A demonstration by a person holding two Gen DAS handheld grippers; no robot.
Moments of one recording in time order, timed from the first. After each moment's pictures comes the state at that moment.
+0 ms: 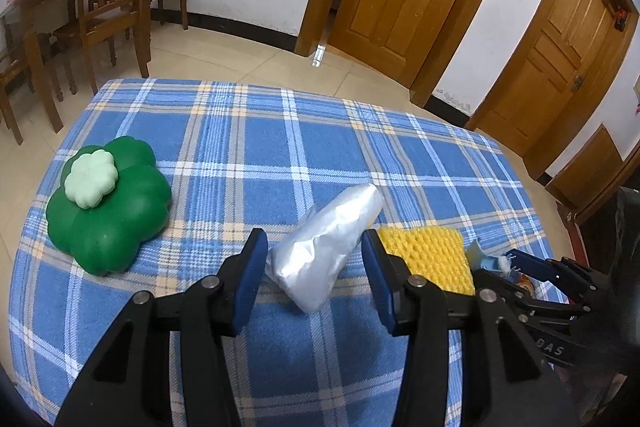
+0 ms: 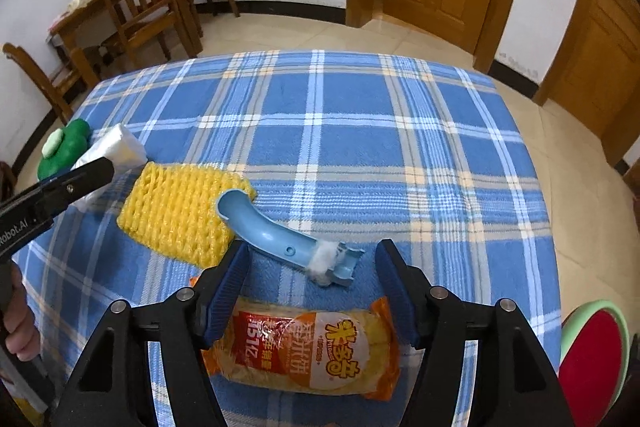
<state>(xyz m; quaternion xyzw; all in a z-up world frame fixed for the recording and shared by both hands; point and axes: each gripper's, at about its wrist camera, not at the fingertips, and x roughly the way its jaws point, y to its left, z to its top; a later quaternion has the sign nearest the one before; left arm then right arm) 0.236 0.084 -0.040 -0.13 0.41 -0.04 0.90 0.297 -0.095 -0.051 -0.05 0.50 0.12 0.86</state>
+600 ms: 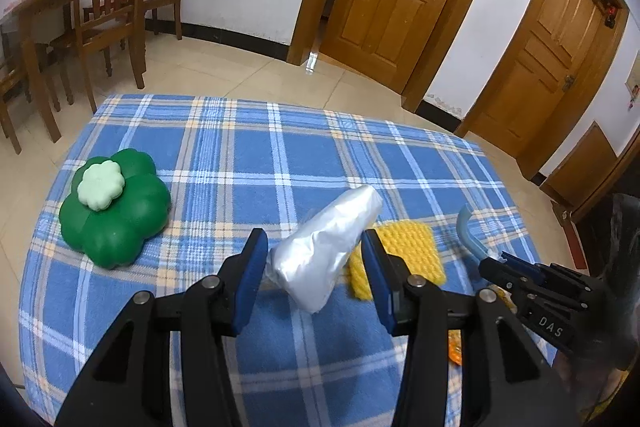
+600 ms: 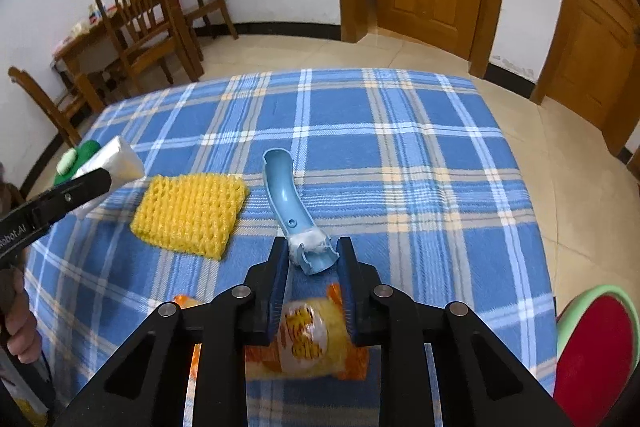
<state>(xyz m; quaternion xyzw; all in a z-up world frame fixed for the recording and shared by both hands) 0.218 0.072 -0.019 -0.12 0.40 -0.05 0.91 0.277 -0.121 -0.038 0.00 0.47 0.12 0.88</state>
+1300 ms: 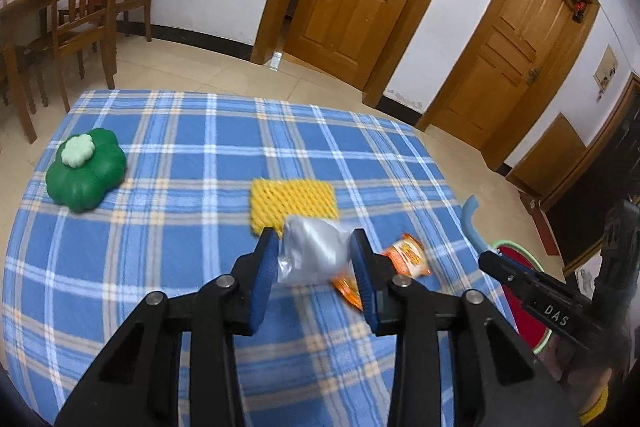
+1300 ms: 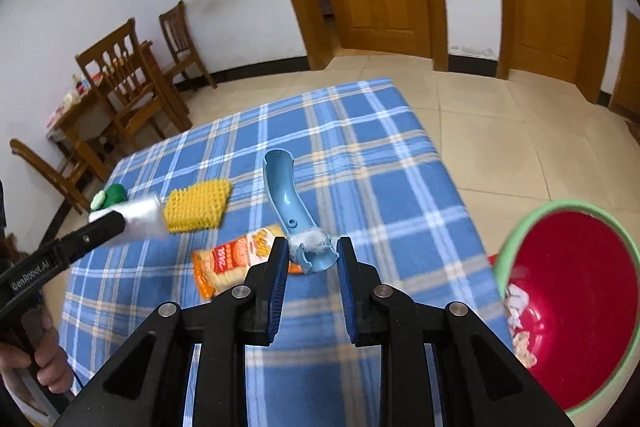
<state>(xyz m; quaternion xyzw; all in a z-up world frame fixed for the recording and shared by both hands) 0.158 0.021 0.007 -0.13 0.39 -0.11 0.90 0.196 -0.188 -0.001 0.10 0.43 0.07 0.90</state>
